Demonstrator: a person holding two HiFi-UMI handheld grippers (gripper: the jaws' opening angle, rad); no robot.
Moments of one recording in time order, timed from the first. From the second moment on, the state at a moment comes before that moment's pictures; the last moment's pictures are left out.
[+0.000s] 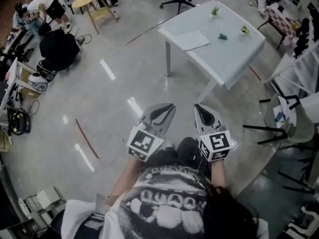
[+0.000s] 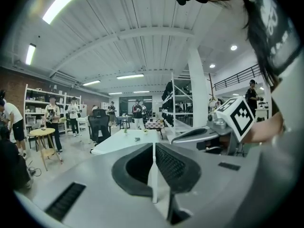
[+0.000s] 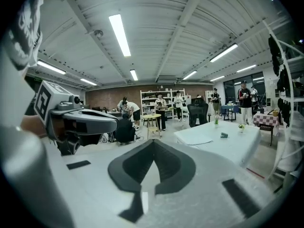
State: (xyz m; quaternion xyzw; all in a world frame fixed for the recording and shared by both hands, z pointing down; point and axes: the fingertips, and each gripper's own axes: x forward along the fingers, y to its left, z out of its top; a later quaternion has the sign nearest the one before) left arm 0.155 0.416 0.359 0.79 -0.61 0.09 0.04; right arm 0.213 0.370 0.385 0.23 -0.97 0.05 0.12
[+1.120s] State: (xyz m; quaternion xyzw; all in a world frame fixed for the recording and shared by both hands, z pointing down) left arm 0.056 0.157 0.377 0.75 -0.65 0.10 0.06; right arm 0.116 0.098 0.415 0.17 -0.97 0.03 0.16
